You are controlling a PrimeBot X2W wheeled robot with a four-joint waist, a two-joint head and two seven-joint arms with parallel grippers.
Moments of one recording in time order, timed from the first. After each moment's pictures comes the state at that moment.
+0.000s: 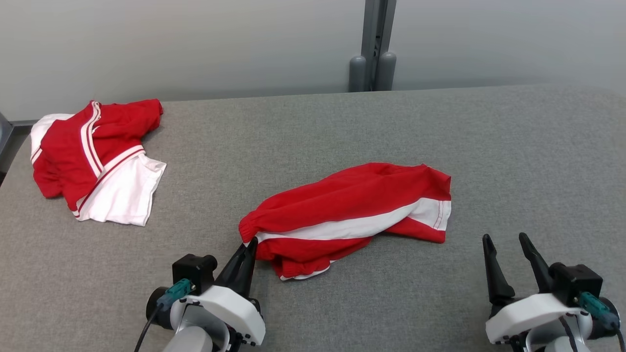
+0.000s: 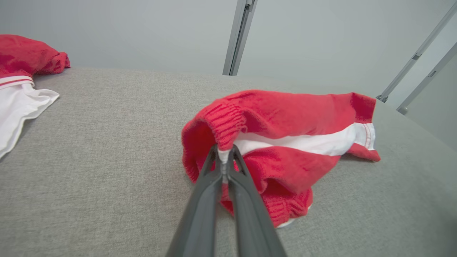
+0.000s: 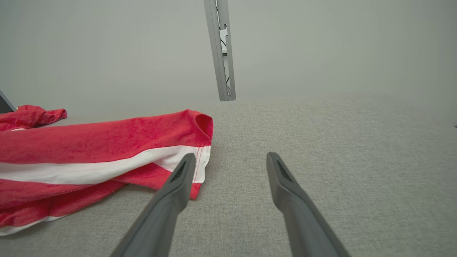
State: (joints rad) left arm -0.28 0.05 -0.40 0.62 -0.45 -0.05 -0.26; right arm -0.12 -0.05 0.02 0.41 0.18 0.13 -0.26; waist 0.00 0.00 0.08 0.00
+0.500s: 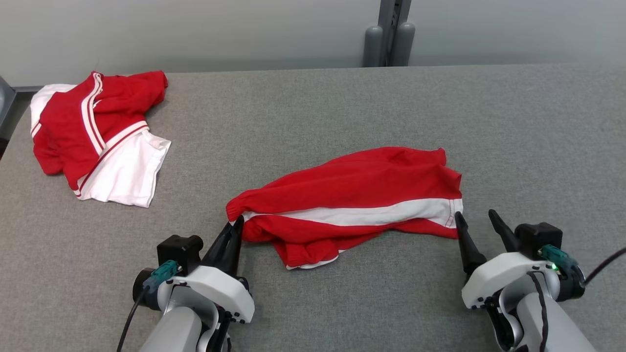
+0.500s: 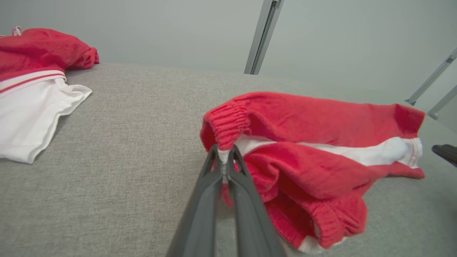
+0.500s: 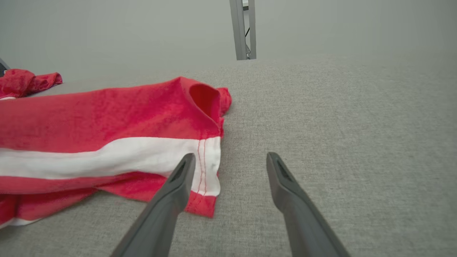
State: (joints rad) left arm -0.33 0.05 -0.33 0.63 -0.40 -0.05 -0.26; right arm -0.39 -0.05 0.11 0.74 0.23 0.13 -0.26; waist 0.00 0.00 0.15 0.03
